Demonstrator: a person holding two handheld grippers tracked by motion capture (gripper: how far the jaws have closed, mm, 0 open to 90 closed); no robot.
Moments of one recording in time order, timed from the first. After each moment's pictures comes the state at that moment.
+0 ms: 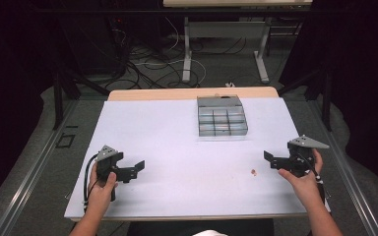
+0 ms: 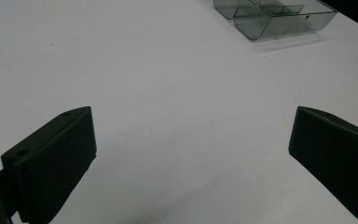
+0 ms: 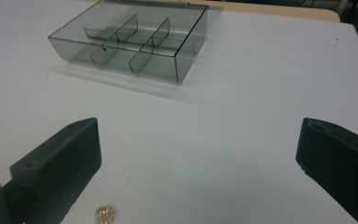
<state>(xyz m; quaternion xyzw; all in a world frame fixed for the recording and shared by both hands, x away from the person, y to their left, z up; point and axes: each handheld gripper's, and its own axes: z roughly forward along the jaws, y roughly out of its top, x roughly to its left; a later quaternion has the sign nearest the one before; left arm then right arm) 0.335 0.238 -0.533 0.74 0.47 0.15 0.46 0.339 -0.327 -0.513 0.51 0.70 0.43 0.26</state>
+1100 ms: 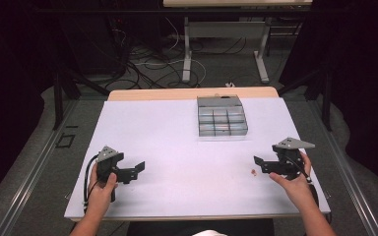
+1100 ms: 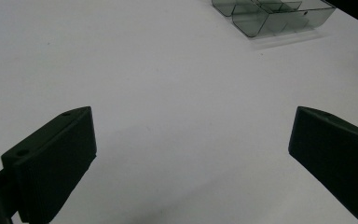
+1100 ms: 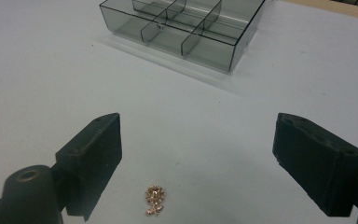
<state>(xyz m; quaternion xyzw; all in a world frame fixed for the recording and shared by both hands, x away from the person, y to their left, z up) 0.333 0.236 -0.533 0.74 0.47 0.15 0.46 0.333 -0.296 -0.507 0.45 0.76 0.41 0.23</state>
